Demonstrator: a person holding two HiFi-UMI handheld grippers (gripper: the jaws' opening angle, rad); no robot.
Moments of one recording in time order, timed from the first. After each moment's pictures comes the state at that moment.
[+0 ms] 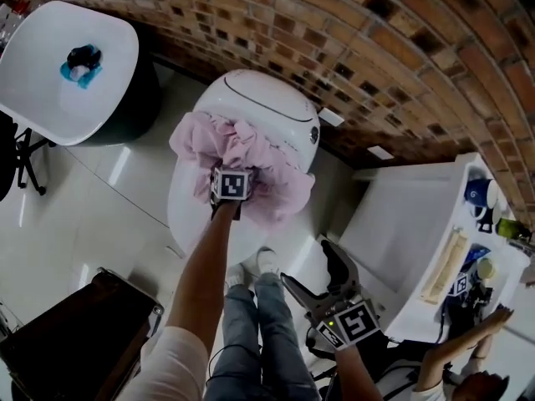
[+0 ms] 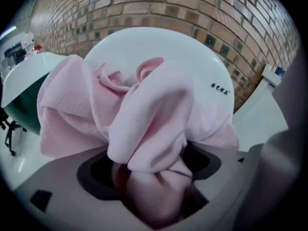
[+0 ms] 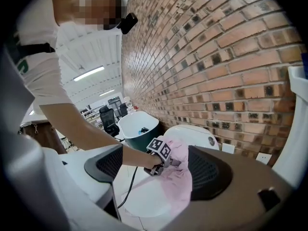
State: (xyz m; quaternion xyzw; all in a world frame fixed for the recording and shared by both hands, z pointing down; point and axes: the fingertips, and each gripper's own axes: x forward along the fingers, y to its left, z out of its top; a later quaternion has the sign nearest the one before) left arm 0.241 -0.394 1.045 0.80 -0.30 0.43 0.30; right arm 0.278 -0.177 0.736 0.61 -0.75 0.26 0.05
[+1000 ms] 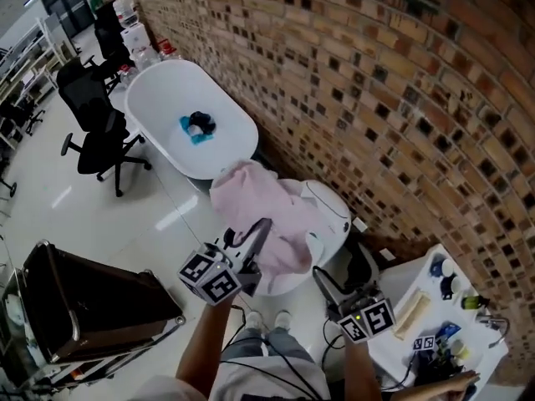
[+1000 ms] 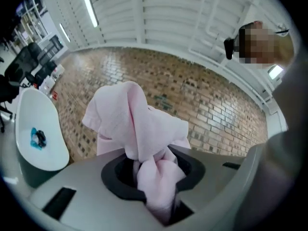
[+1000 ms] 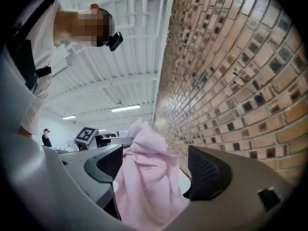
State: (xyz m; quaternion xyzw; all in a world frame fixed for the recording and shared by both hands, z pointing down) left arm 0.071 -0.288 0.342 0.91 -0.34 -0.14 0.22; right arm 0.223 -0.196 0.356 0.52 -0.84 0.04 -0.11
